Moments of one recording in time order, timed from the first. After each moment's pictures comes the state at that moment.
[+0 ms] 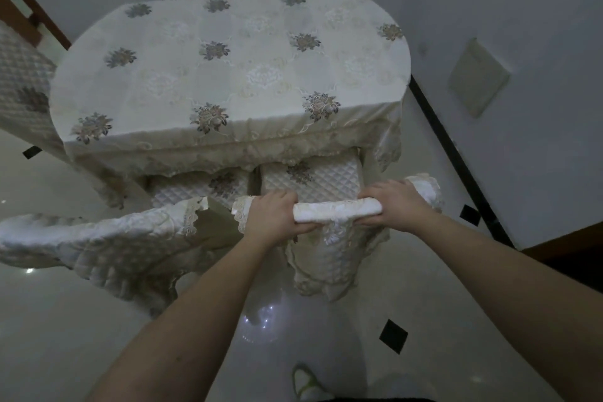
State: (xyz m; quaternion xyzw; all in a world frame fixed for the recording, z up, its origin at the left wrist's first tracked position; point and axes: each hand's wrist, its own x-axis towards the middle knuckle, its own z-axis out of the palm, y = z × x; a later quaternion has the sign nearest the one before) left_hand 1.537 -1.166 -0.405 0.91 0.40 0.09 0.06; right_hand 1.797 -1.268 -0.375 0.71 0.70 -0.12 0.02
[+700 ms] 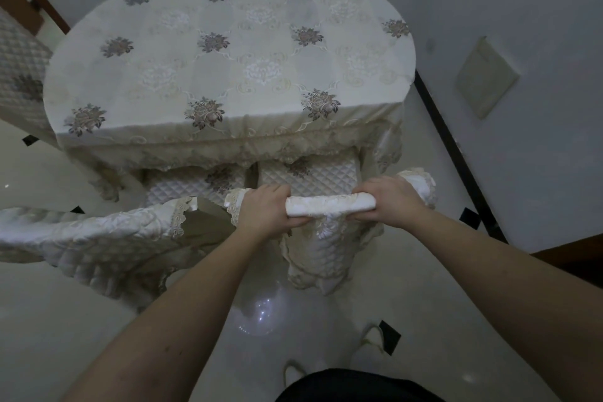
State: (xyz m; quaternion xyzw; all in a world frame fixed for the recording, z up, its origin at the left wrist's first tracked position) left_hand 1.551 -1.148 -0.411 0.90 0.40 0.14 0.06; right_hand 1.817 -1.247 -0.382 0.68 0.72 -0.10 -0.06
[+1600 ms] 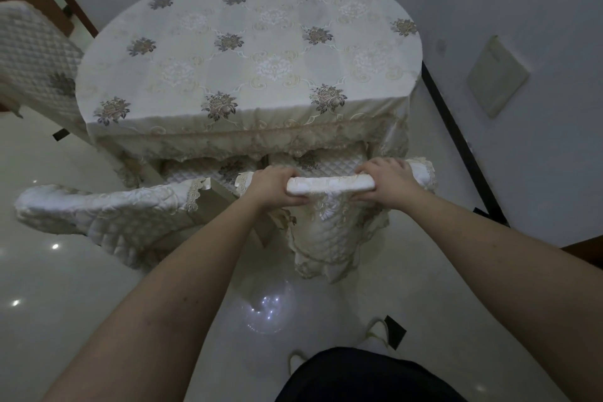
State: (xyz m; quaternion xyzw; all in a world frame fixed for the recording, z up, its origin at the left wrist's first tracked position) left_hand 1.545 -1.142 -0.395 0.89 0.41 0.01 0.18; right_hand 1.809 -1.255 -0.376 0.74 0.66 -0.13 -0.01
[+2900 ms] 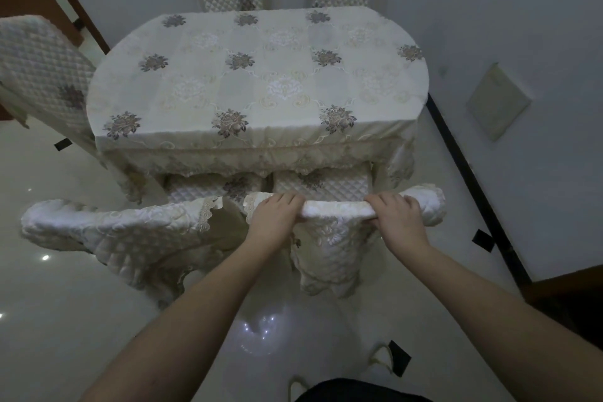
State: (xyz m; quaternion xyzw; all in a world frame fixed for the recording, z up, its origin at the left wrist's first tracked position) left_hand 1.522 -1.171 -0.398 0.91 0.40 0.10 0.01; right_hand 1.765 -1.278 -0.392 0.76 0.64 0.05 -0.10
